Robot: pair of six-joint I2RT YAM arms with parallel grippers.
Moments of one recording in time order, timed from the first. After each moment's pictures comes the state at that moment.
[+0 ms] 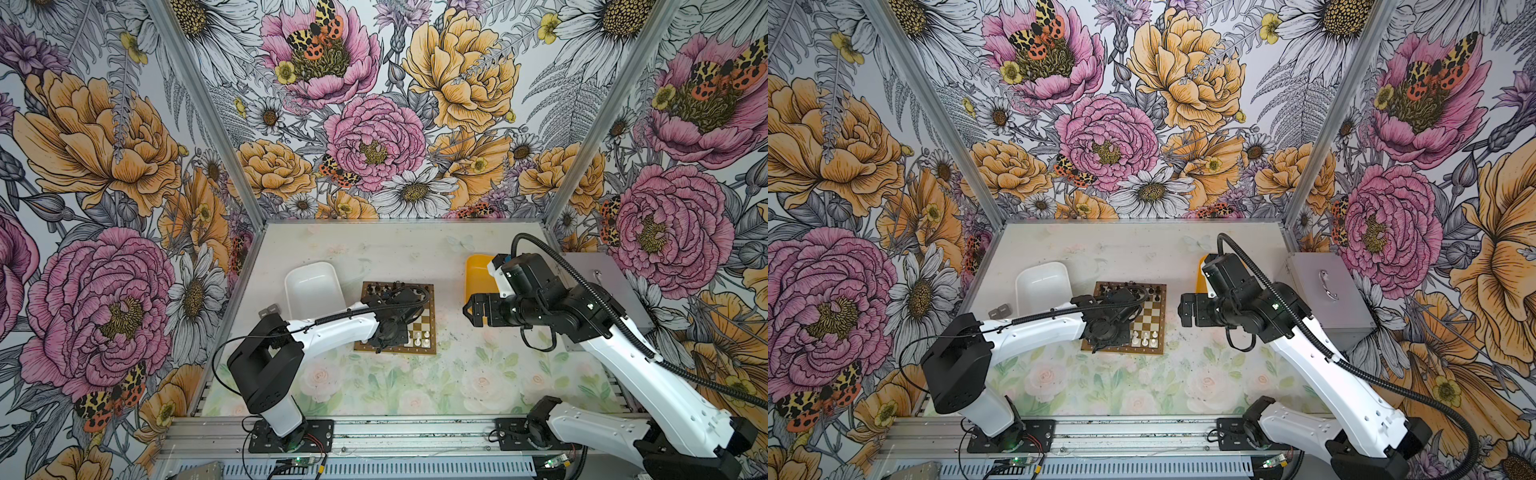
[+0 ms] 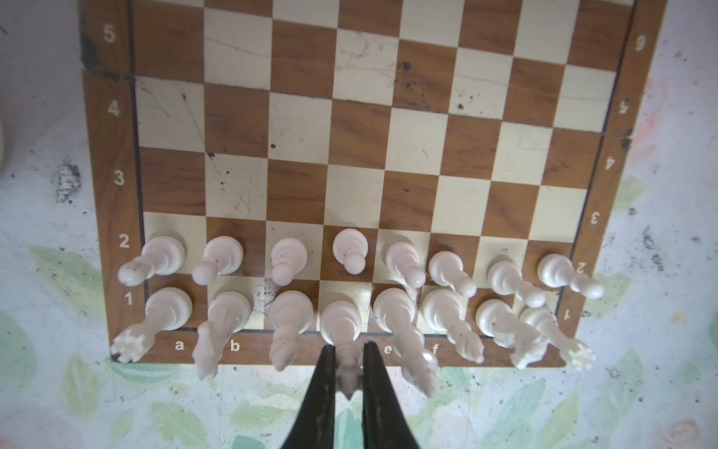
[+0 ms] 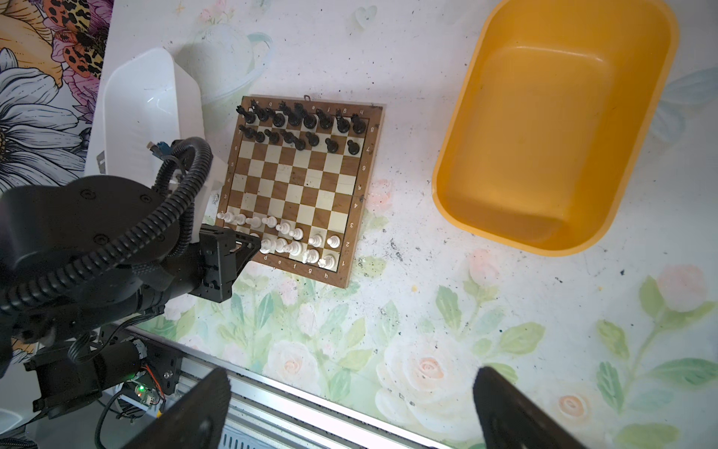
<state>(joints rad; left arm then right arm) -0.90 1.64 1.09 -0.76 -0.17 -0.92 0.63 1.08 1.35 -1.25 -0.01 0.53</state>
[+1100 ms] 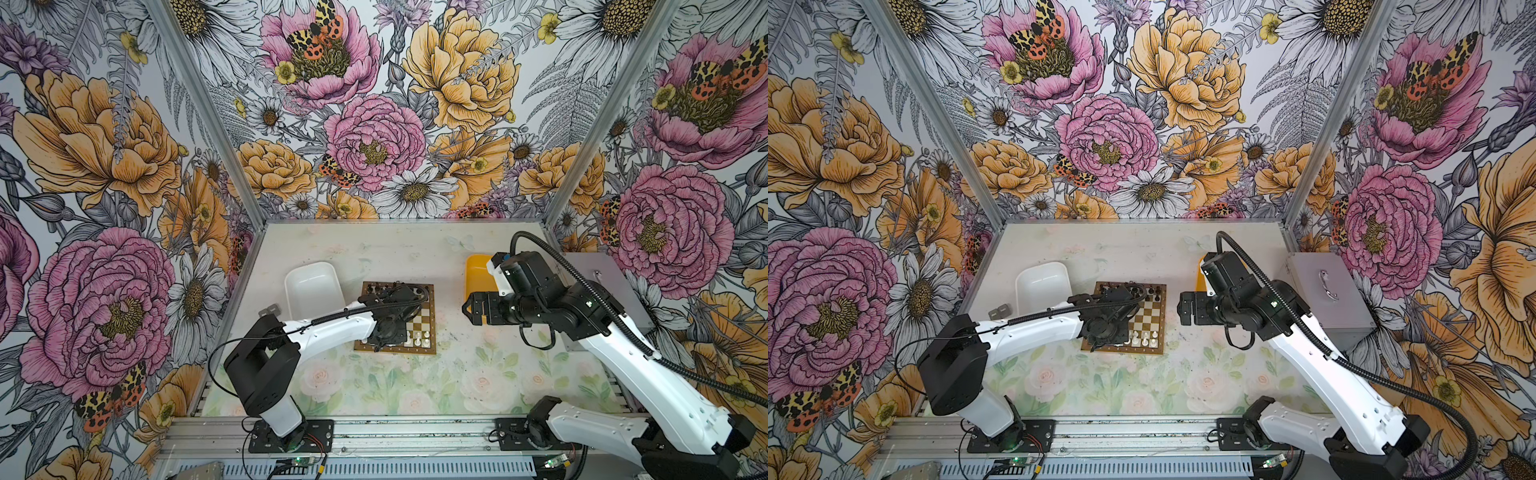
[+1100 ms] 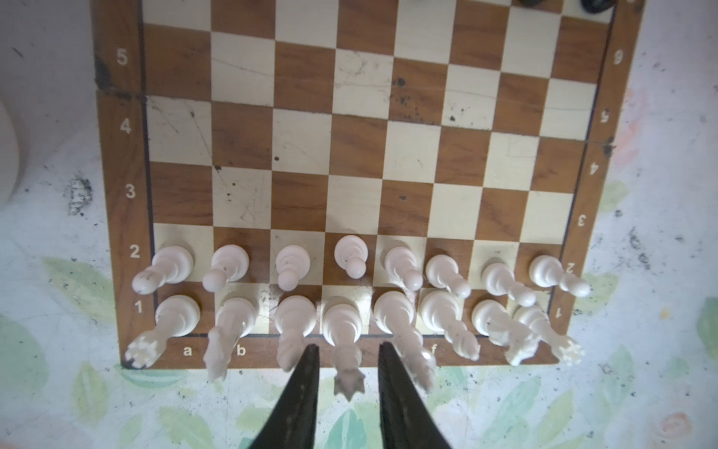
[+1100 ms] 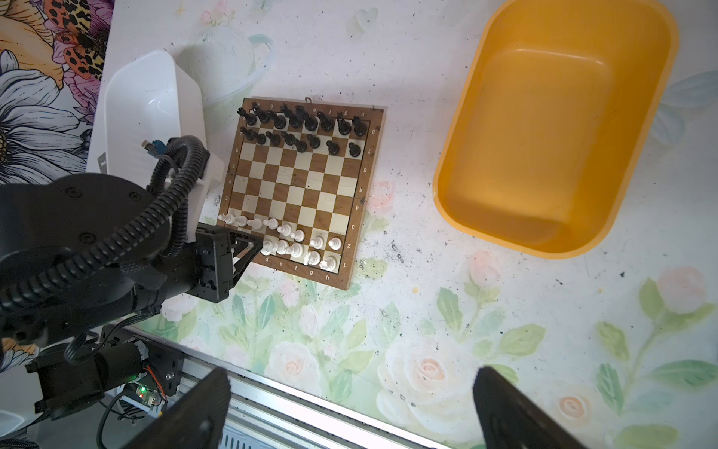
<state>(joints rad) -0.88 1.61 1.09 -0.76 -0.16 -0.89 0.63 1.10 1.37 -1.26 -0.01 0.53</state>
